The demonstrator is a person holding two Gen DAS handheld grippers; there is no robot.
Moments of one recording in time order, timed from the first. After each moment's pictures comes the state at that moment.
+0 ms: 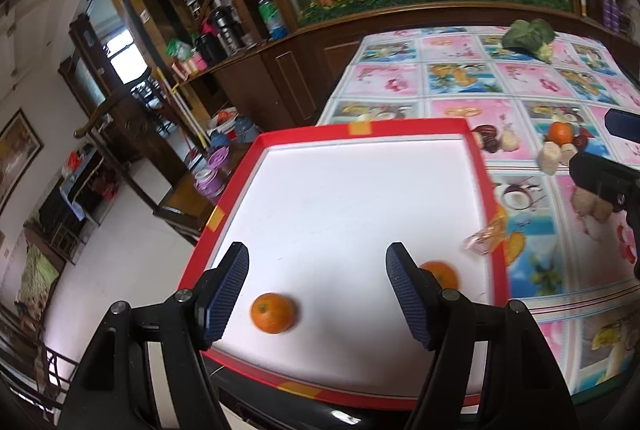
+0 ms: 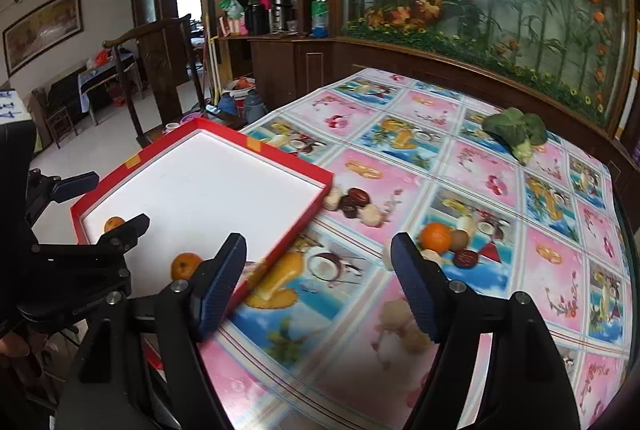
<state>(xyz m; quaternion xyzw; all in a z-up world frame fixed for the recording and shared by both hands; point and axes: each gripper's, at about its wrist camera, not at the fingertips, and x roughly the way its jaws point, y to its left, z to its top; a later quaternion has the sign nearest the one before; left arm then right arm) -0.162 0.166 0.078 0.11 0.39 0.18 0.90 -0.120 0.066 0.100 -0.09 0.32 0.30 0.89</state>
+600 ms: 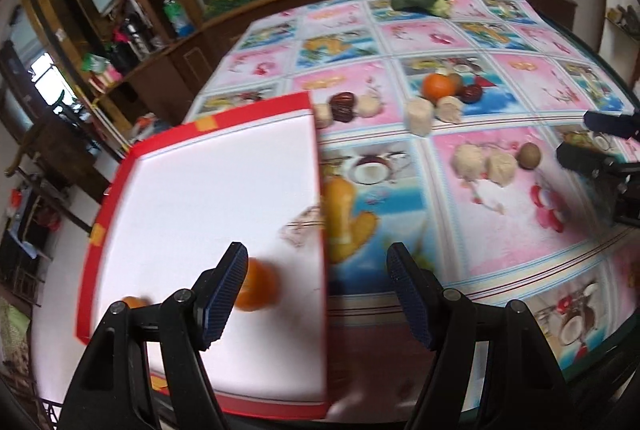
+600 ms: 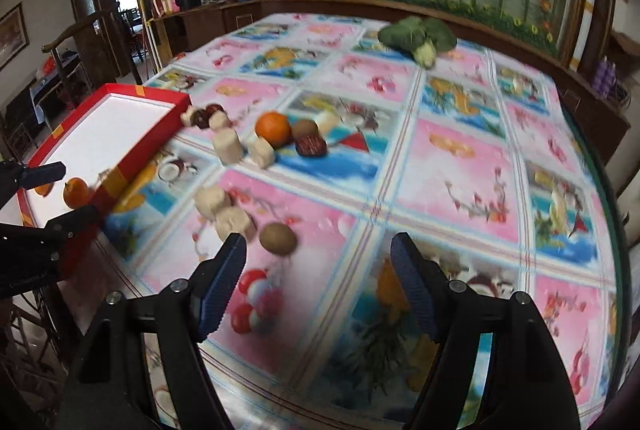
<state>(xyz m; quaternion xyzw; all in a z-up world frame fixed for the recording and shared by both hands) -0.140 0.079 0.049 0.12 0.45 0.04 0.89 -0.093 -0.060 0.048 -0.07 0.41 0.21 0.89</state>
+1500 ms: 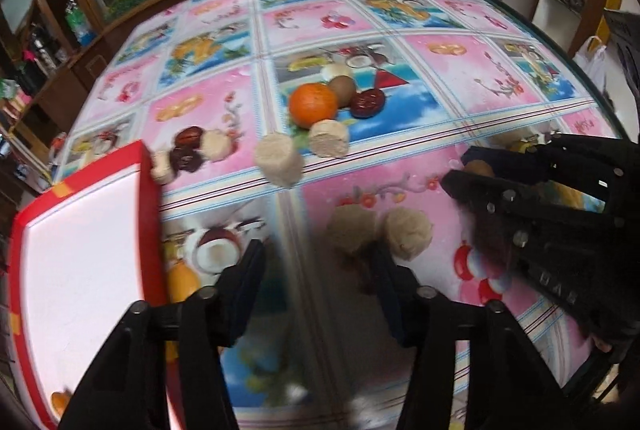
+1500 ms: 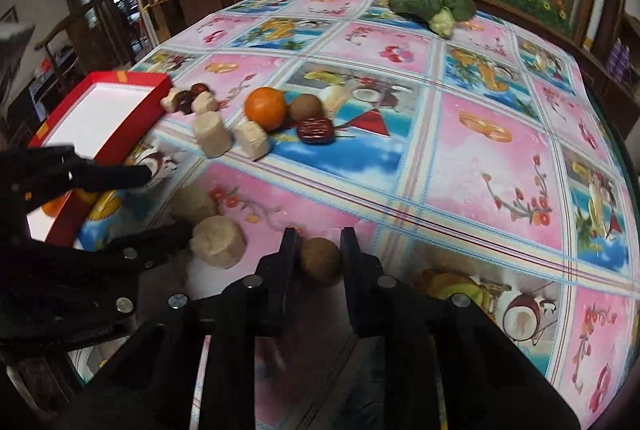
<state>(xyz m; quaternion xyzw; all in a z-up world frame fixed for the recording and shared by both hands) -0.071 0.016 0.020 0.11 0.50 -0.11 0.85 -0.058 -0.048 0.021 -0.05 0.45 0.21 0.87</state>
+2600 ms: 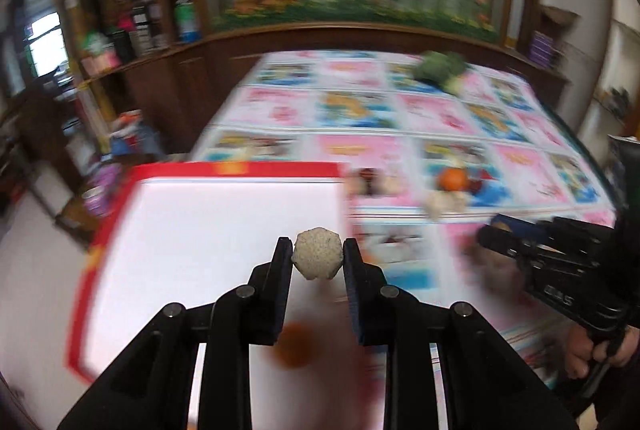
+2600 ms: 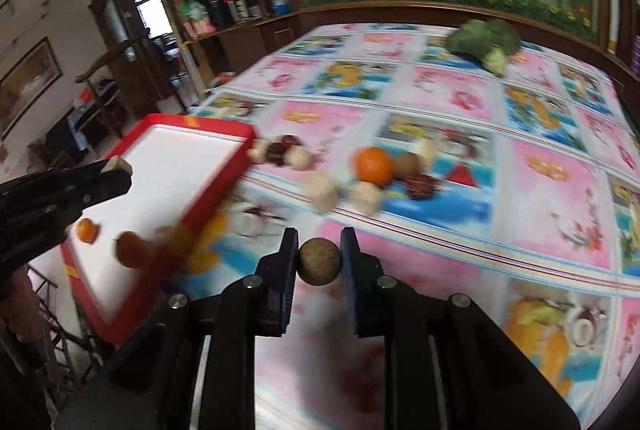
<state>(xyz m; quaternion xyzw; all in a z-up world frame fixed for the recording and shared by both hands) -0.131 0.152 0.093 0.01 0.39 0.03 0.92 -0.079 0.015 0.056 0.00 0.39 0.30 0.87</state>
